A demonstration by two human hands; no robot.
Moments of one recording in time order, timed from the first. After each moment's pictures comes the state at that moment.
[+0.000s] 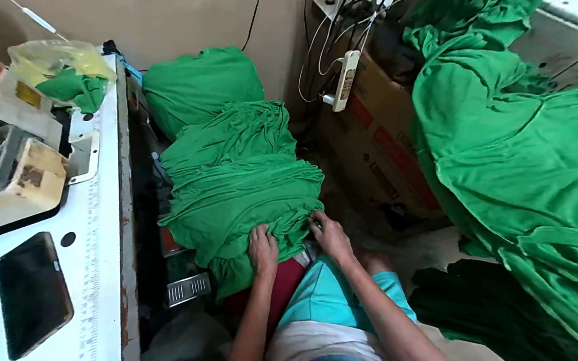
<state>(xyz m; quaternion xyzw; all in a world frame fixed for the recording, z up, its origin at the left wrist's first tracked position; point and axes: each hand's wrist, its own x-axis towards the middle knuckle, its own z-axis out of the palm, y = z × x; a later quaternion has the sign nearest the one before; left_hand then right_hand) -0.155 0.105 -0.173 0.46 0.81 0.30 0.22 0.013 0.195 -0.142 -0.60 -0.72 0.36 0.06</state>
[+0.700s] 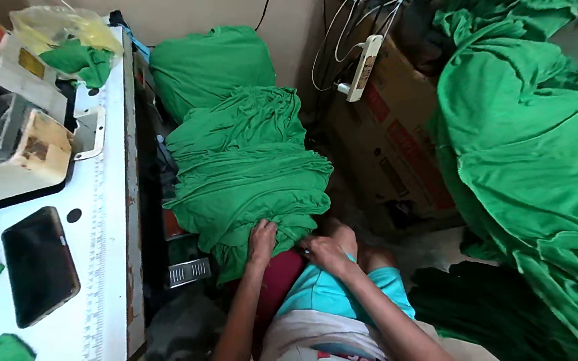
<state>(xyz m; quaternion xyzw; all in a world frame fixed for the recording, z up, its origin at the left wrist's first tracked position) -0.182 0.099 -0.193 0.59 0.74 0.22 0.24 0.010 0.158 -0.153 -0.39 -0.84 0.35 -0.13</state>
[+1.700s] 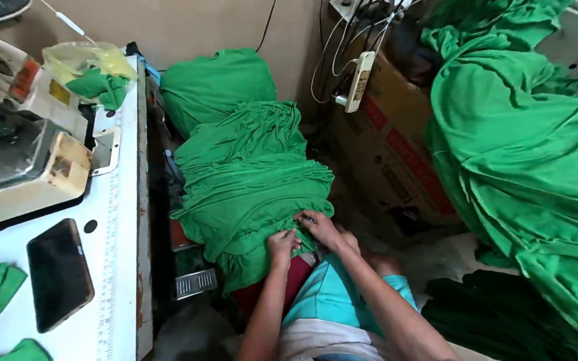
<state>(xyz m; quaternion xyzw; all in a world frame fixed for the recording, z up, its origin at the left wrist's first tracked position) -0.131 0.123 -0.172 0.17 0.69 0.49 0.51 -0.014 0.220 -0.168 -0.43 -0.75 0.48 0.13</state>
